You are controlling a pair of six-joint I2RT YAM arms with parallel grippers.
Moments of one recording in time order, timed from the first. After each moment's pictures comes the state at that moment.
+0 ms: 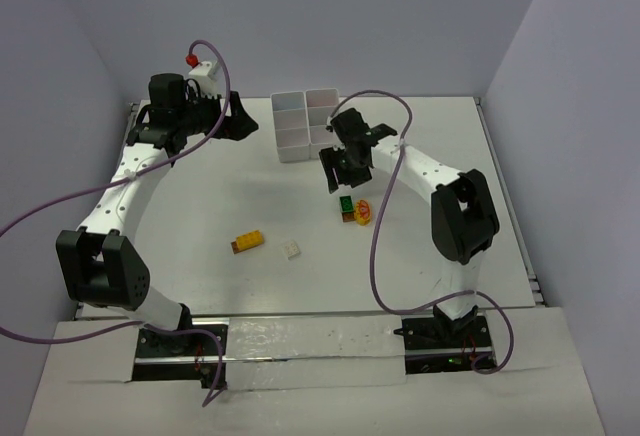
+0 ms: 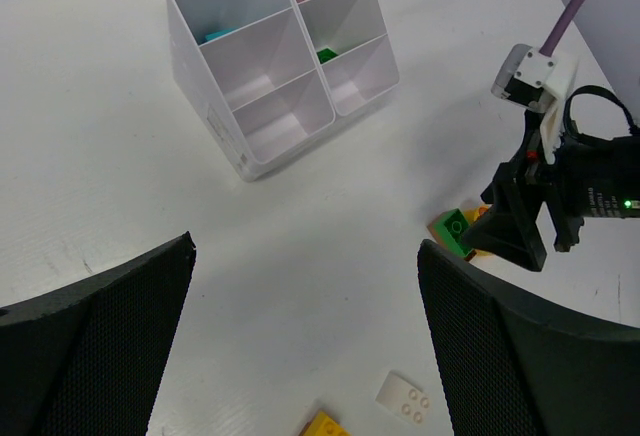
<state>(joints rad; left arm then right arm) -0.15 1.53 1.41 -0.35 0.50 -0.12 0.53 1.89 1.53 -0.76 -0.05 0.22</state>
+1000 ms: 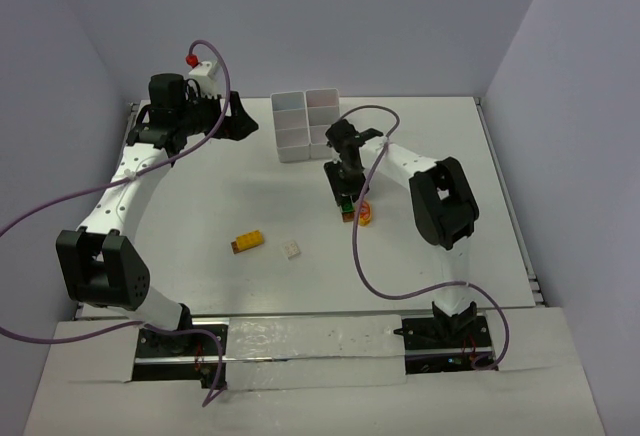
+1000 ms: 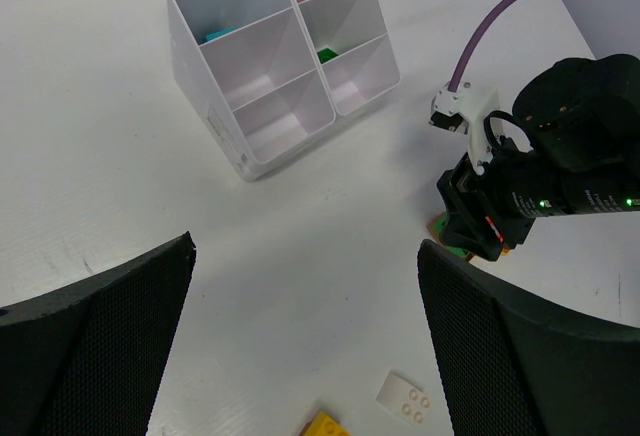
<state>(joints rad) -0.15 1.53 1.41 -0.35 0.50 -0.12 0.51 2.05 1.57 -0.83 -0.02 0.23</state>
